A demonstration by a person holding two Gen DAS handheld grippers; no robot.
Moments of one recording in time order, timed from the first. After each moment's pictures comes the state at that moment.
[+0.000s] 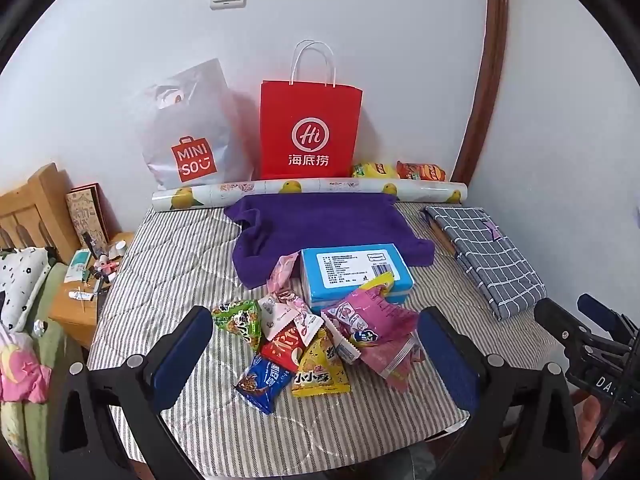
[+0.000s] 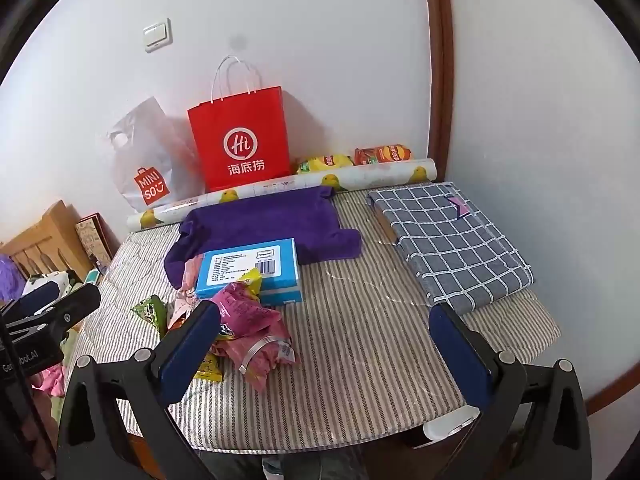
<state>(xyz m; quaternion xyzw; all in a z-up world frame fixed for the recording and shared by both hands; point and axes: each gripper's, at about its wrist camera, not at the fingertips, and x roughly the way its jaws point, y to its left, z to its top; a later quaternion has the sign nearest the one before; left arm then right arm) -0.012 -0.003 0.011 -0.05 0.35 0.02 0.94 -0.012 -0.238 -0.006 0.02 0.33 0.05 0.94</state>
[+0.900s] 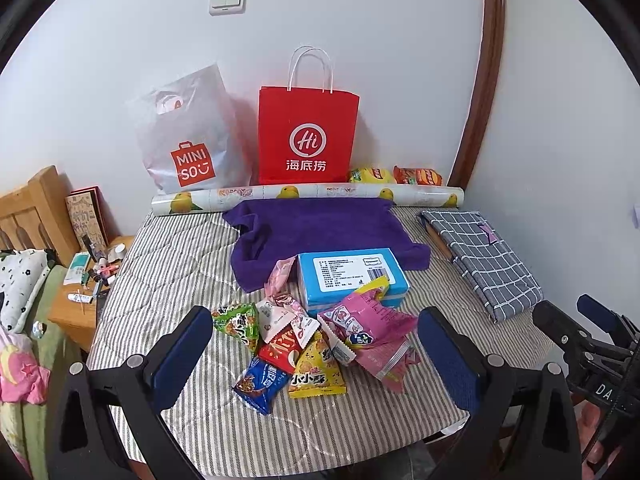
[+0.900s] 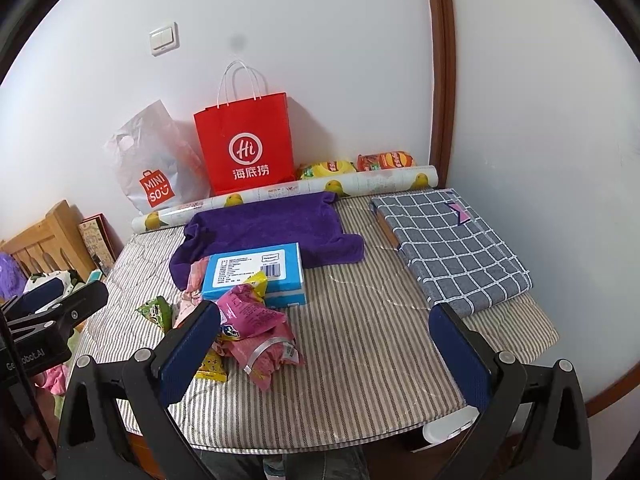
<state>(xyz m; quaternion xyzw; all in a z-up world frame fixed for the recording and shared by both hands) -0.016 -0.006 0.013 -0.05 0.34 0.02 0.94 -0.019 -0.233 0.000 0.02 0.32 0.05 0.95</state>
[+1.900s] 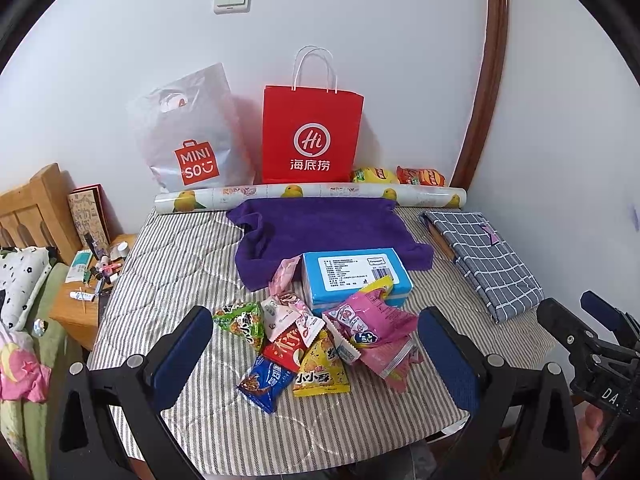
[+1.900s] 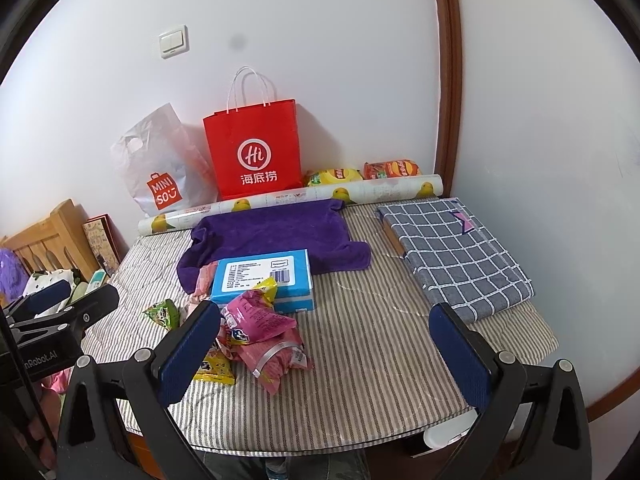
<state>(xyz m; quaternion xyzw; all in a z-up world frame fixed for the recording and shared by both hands) -0.021 -0.001 0.015 -0.06 0.34 0.02 0.94 -0.025 -0.228 0.004 0.02 0.31 0.06 0.95</state>
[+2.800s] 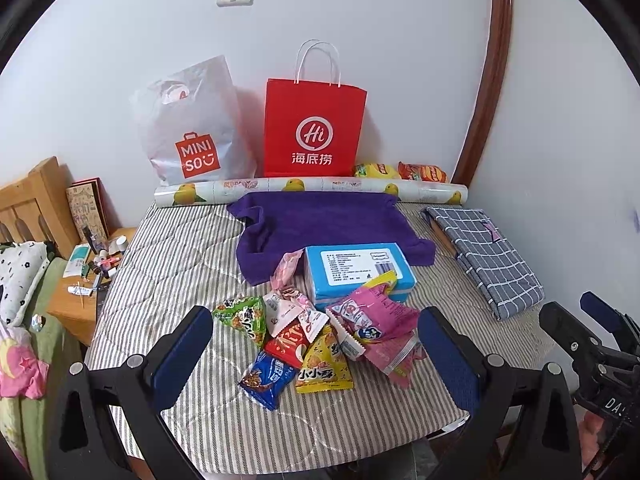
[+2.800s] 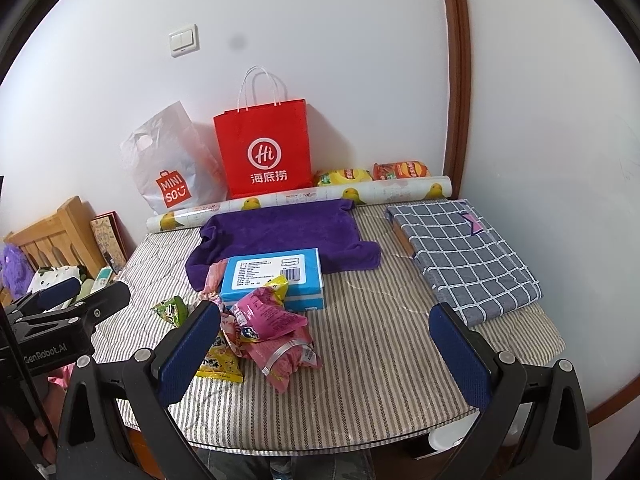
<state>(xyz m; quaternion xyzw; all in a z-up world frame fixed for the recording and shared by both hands) -0.019 0.005 0.007 -0.06 0.35 0.02 0.93 -0.028 -0.221 -0.001 0.01 0.30 0.08 0.95</state>
